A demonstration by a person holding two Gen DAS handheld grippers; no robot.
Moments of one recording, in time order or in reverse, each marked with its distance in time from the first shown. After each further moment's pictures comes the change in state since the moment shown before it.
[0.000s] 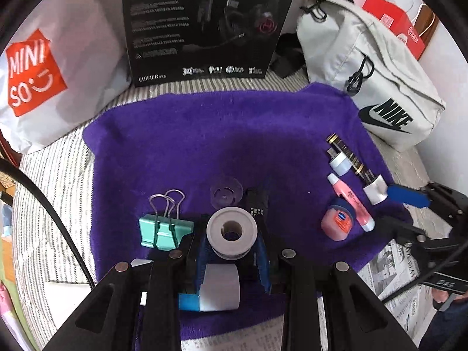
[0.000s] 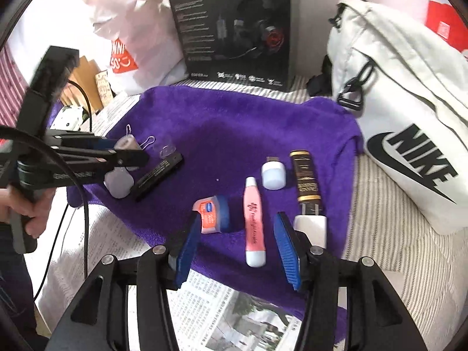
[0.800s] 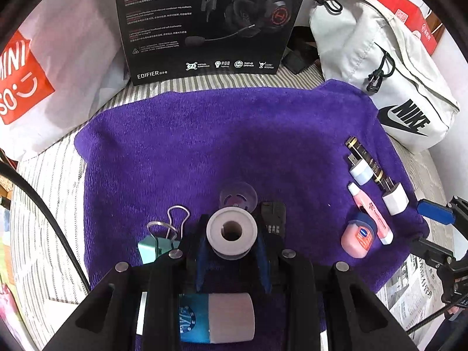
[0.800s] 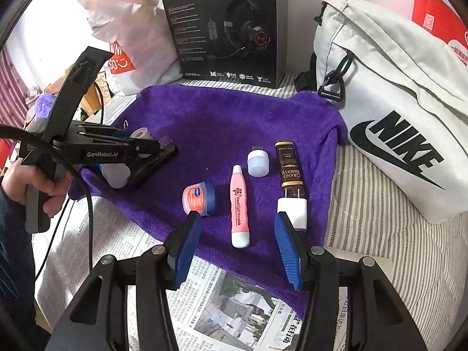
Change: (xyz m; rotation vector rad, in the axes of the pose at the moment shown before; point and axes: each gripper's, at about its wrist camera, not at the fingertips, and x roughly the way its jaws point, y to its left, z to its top) left arm 0.023 0.000 0.011 0.003 0.022 0.033; right arm -0.016 -0.011 -0.014 0.006 0.001 -0.008
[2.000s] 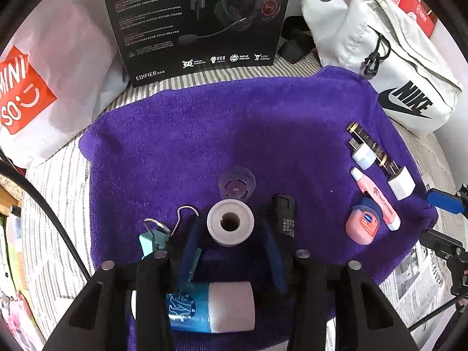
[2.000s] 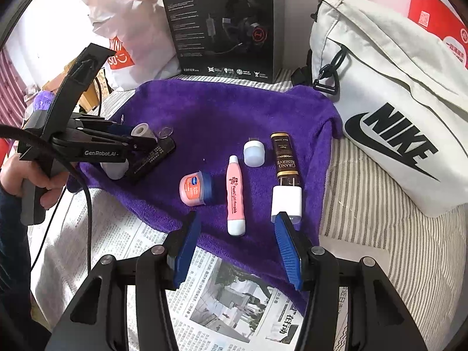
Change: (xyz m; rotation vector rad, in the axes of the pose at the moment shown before) left arm 0.000 -0.012 -0.010 0.059 0.024 0.057; right arm -0.004 -0.001 -0.006 0.007 0.012 -0.016
